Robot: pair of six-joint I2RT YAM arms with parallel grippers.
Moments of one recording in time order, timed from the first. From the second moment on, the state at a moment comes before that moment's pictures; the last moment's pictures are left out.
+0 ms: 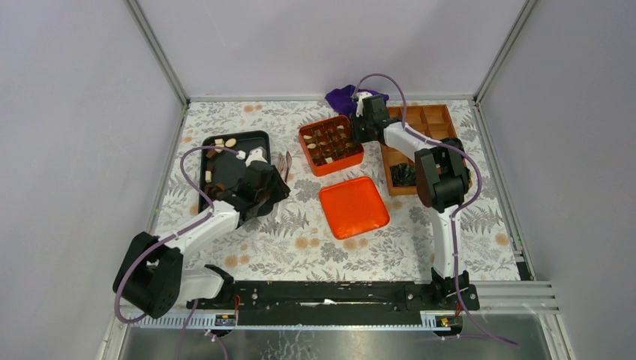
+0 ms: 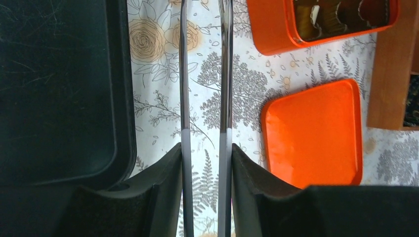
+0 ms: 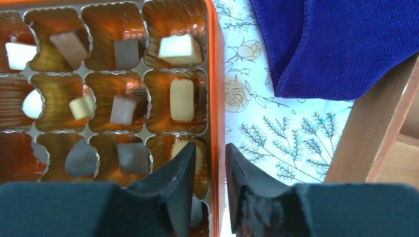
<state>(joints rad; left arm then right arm) -0.47 1.23 0.65 -0.13 -0.11 -0.72 0.36 2.23 1.70 -0.25 -0.09 0.08</state>
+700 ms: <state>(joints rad) -0.48 1.57 0.63 0.18 -0.23 -0.76 0.18 2.05 1.71 -0.43 -0.69 -0.03</state>
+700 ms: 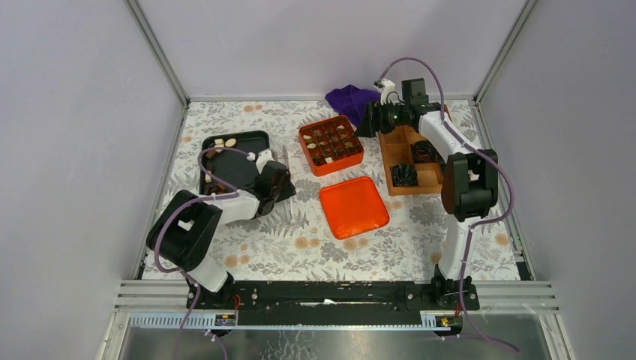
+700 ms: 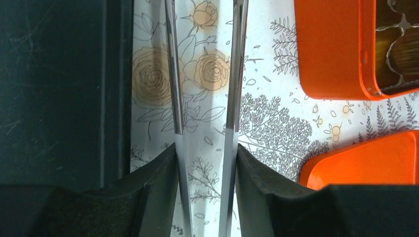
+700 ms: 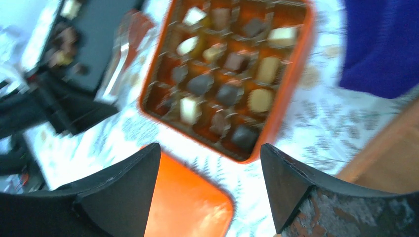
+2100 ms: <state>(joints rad) -0.45 0.95 0.72 -0.07 -0.33 -0.51 0.58 1.75 1.00 -0.90 -0.64 -1.48</state>
